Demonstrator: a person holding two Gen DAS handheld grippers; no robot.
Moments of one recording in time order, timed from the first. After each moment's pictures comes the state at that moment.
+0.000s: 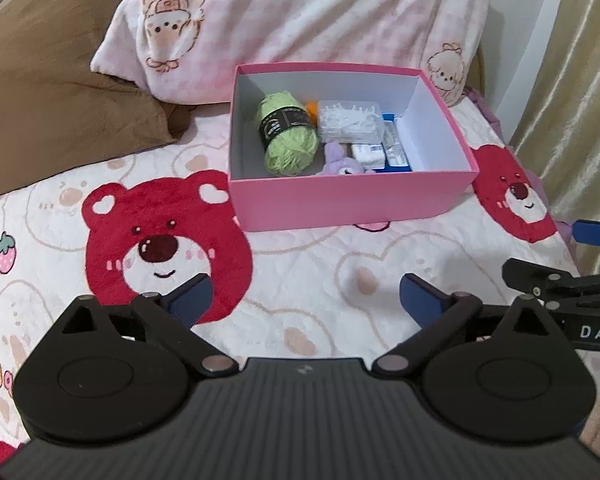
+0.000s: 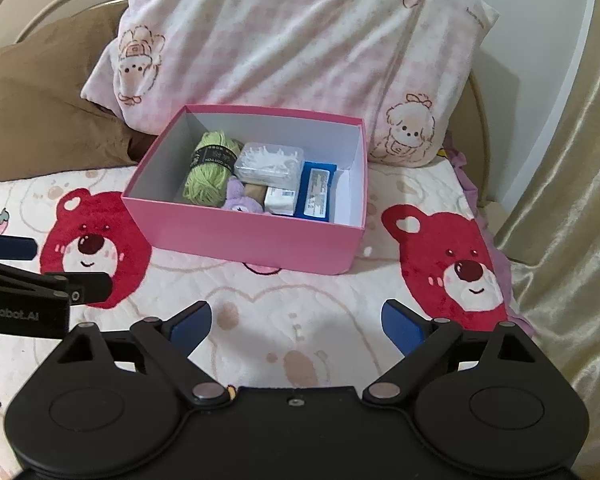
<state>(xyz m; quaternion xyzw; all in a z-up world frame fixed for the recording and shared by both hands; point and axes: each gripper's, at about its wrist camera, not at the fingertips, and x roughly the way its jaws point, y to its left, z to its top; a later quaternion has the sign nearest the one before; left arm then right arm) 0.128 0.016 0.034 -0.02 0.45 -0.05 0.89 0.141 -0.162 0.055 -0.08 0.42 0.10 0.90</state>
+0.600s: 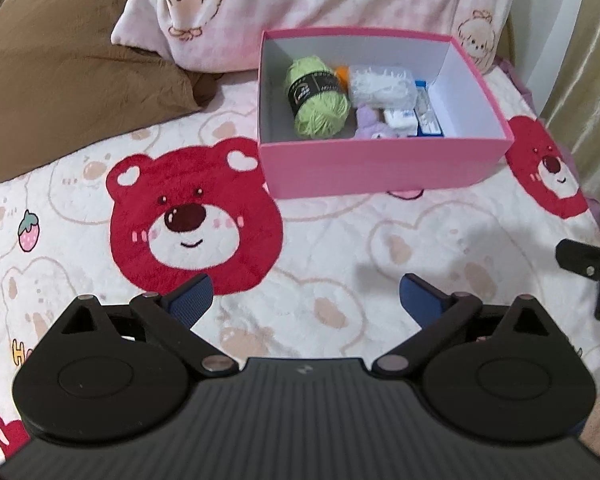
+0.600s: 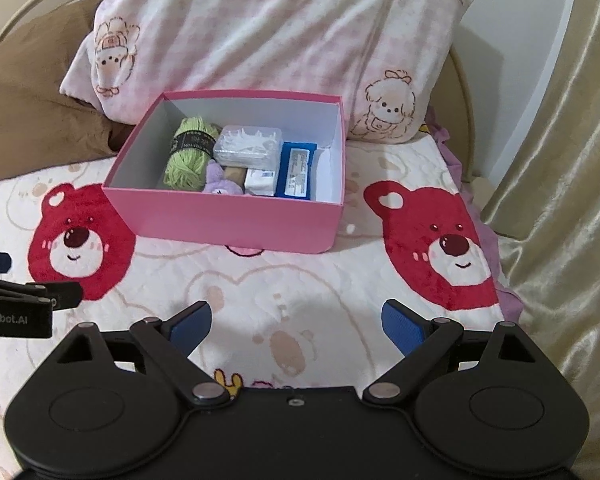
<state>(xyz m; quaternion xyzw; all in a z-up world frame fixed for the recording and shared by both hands) 0.128 0.020 0.020 0.00 0.49 -0.01 0.87 0.141 -0.173 0.053 -0.07 0.44 0.08 0.89</state>
